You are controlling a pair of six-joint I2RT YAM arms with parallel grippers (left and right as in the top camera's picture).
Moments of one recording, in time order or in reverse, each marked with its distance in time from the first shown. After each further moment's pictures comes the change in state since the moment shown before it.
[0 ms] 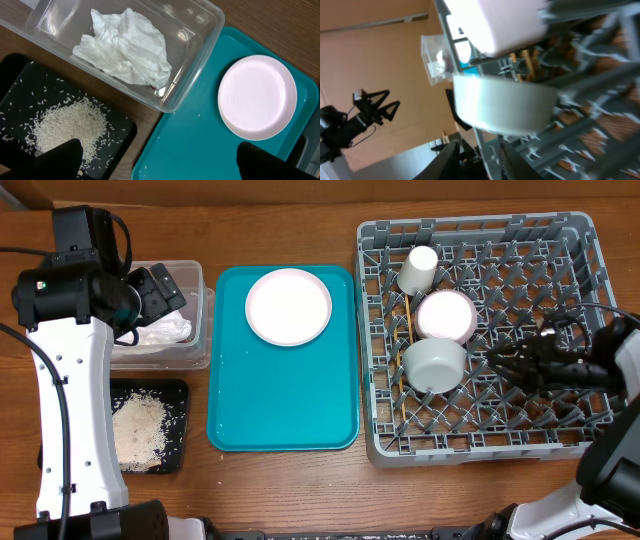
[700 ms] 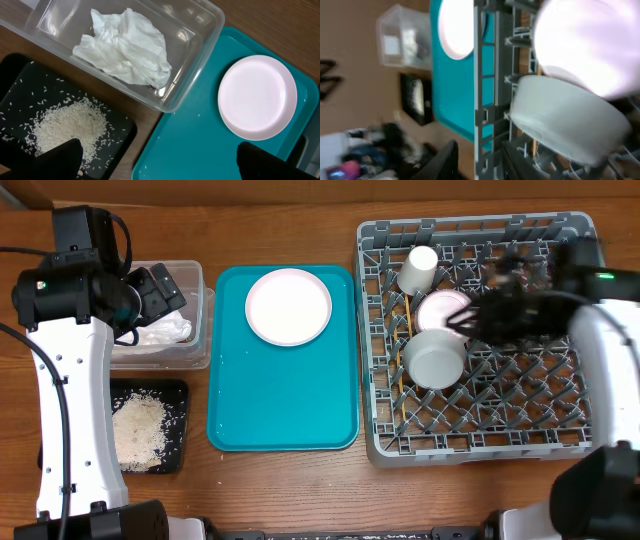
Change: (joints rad) left arm 0.000 0.000 0.000 0.000 0.000 0.000; right arm 0.418 -0.161 0.263 0.167 0.290 0.300
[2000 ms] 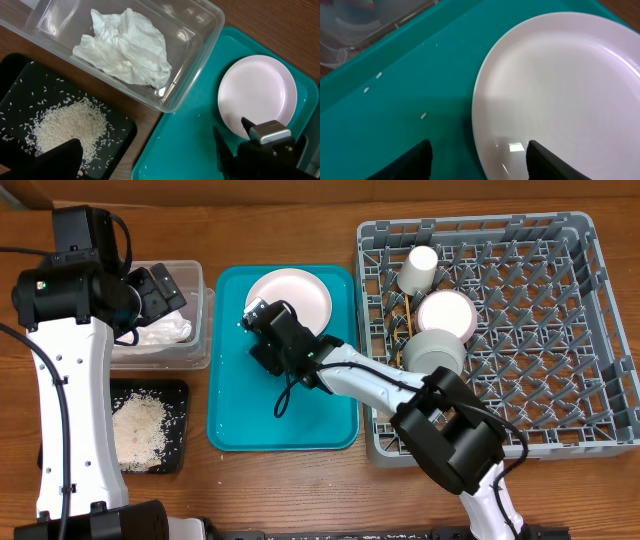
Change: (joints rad) left arm 0.000 0.000 0.000 0.000 0.000 0.000; right arm 0.936 0.518 0.002 1.078 0.880 -0.010
